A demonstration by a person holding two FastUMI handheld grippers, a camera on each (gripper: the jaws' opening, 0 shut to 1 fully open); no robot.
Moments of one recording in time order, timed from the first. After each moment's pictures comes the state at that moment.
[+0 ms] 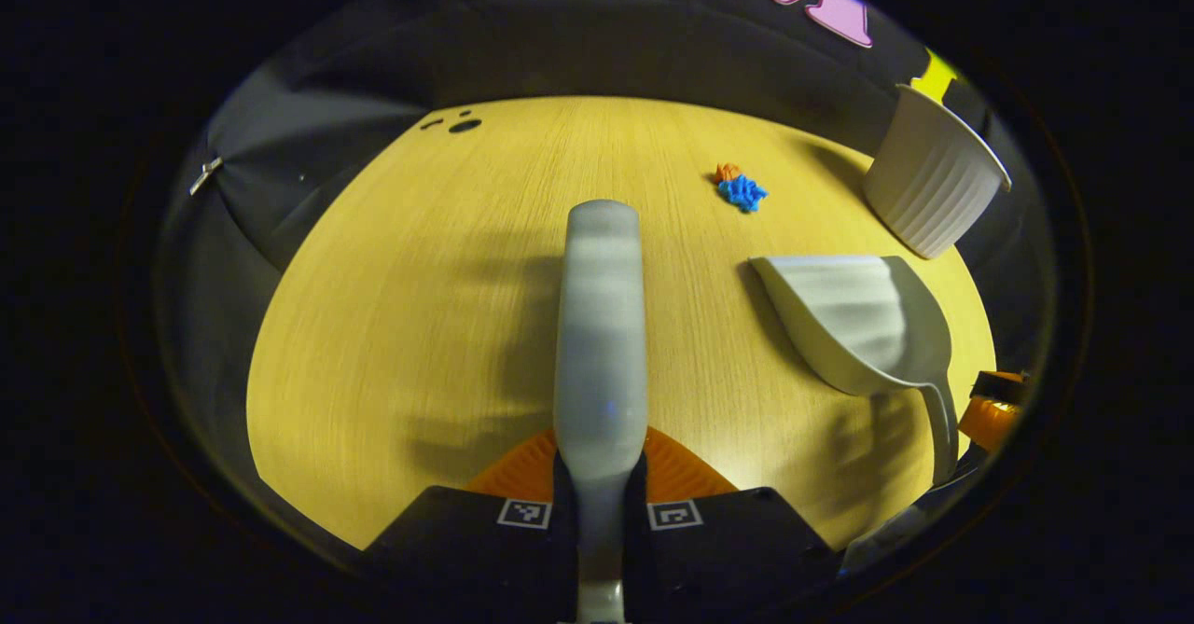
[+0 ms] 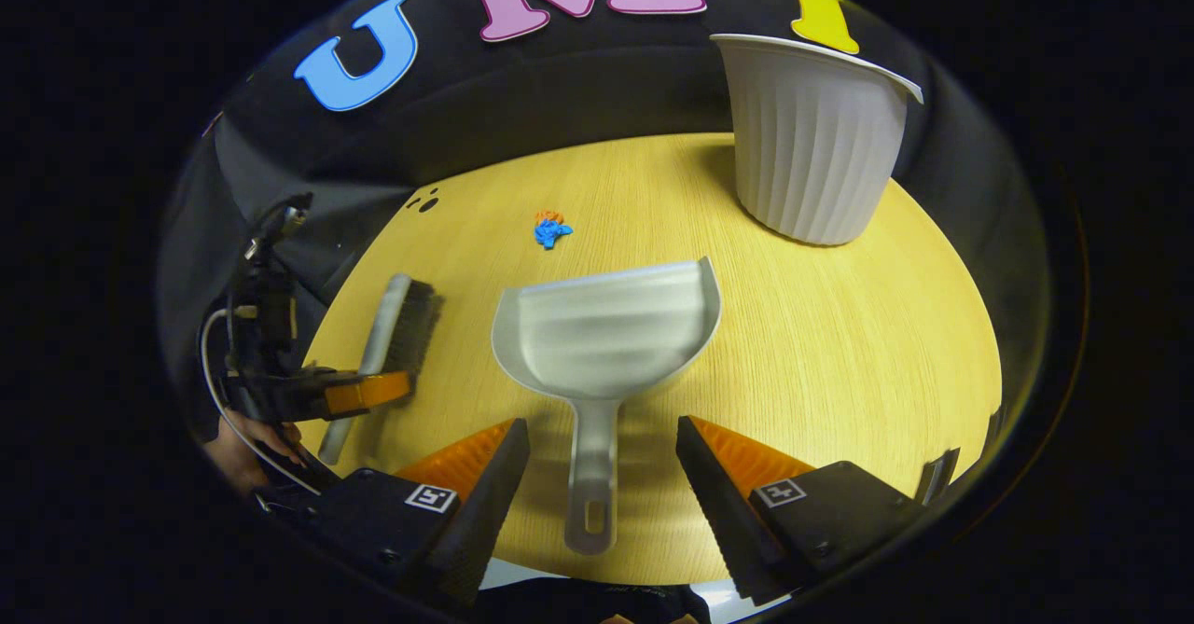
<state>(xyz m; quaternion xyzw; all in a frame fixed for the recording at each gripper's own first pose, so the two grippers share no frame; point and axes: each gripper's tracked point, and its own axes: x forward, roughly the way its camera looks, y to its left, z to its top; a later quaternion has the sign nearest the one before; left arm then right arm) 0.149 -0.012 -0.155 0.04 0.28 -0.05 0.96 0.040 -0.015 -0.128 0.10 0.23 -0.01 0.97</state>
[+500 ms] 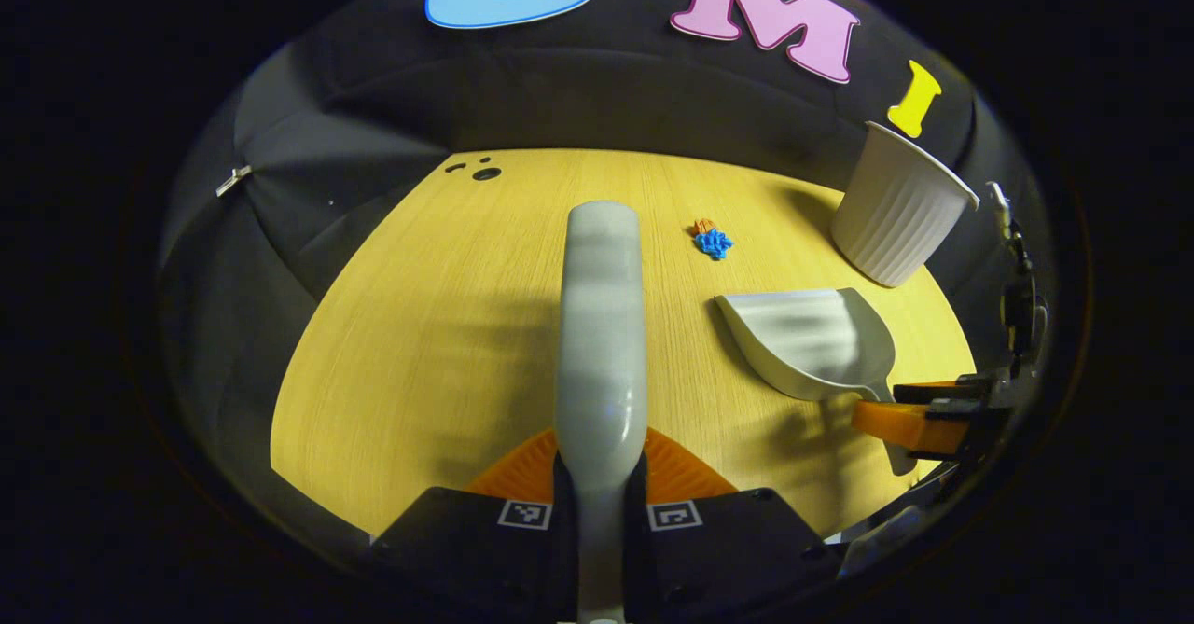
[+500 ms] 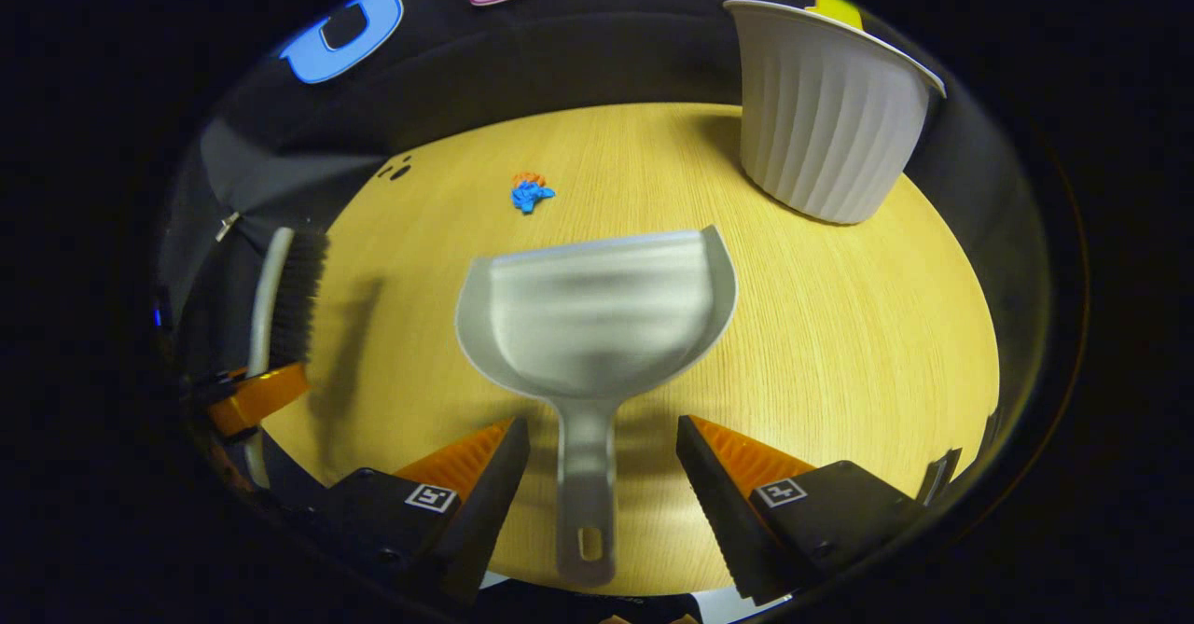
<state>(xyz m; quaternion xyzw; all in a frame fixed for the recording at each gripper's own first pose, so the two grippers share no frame) 0.091 -0.008 -0.118 0.02 0.22 -0.04 0.97 0.072 -0.020 -0.168 0.08 0.29 -0.04 0.95</state>
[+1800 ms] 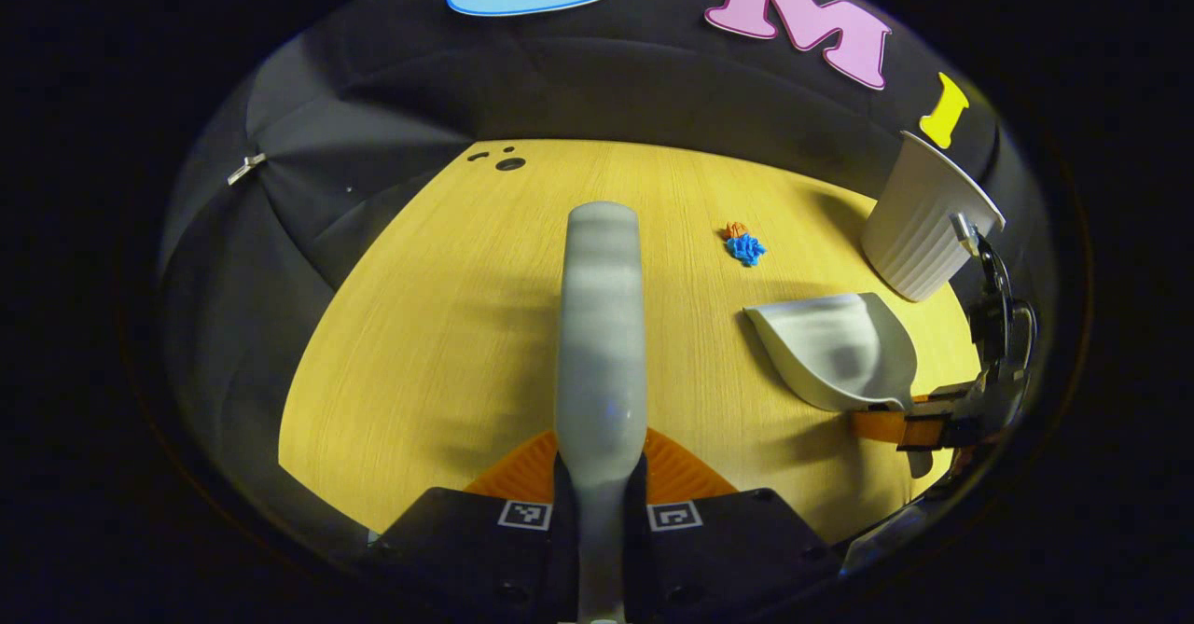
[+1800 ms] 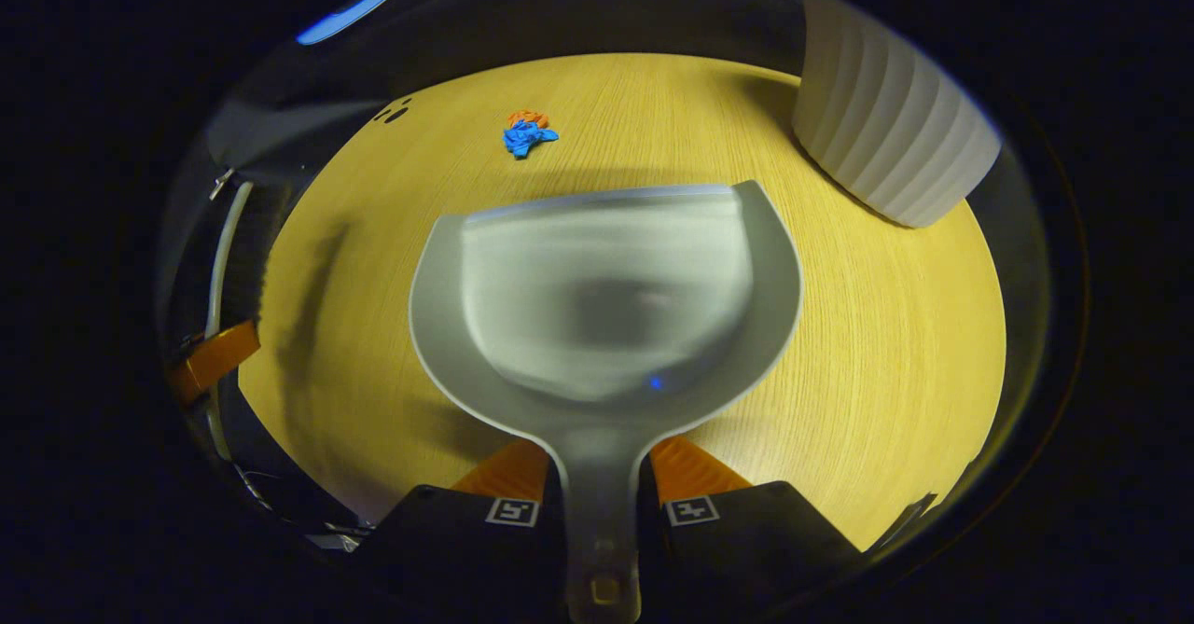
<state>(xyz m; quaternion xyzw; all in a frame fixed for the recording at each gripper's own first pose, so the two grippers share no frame) 0.126 0.001 -0.111 0.00 0.25 -0.02 0.97 0.102 -0.028 -0.188 0.03 0.37 0.00 0.93</state>
